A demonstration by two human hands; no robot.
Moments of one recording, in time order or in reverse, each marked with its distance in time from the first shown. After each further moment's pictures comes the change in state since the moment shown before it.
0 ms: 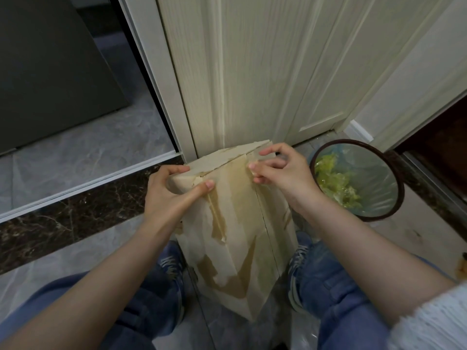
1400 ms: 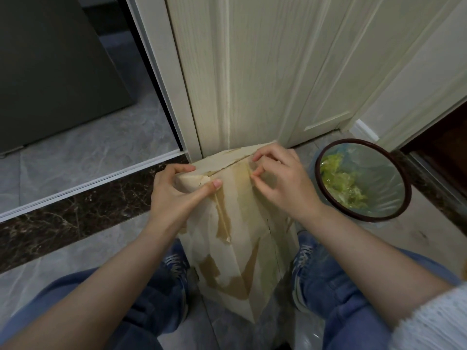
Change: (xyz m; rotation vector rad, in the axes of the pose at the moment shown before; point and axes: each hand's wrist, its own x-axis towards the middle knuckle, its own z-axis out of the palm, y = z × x) left_hand -0.004 0.004 -0.001 0.035 -0.005 0.001; right_hand -0.004 0.015 0.002 -0.886 0.023 -0.992
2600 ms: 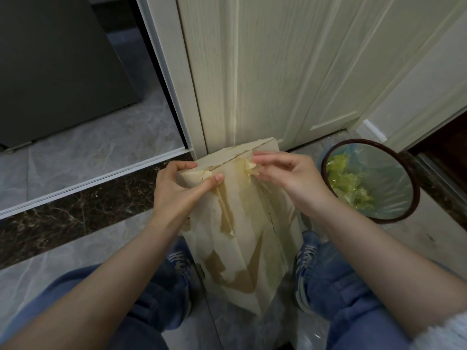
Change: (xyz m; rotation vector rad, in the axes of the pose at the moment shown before) left_hand 0.005 -0.001 -0.002 -0.020 0.040 -0.056; right_hand 0.015 -0.017 -0.011 0.963 -0.088 0.859
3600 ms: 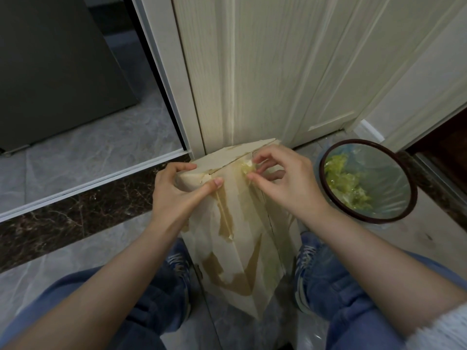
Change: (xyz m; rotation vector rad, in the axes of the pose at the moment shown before) left_hand -0.002 -0.001 0.000 -0.011 -0.005 0.051; right_hand -0.004 0.006 0.004 -0.582 0.067 -0.526
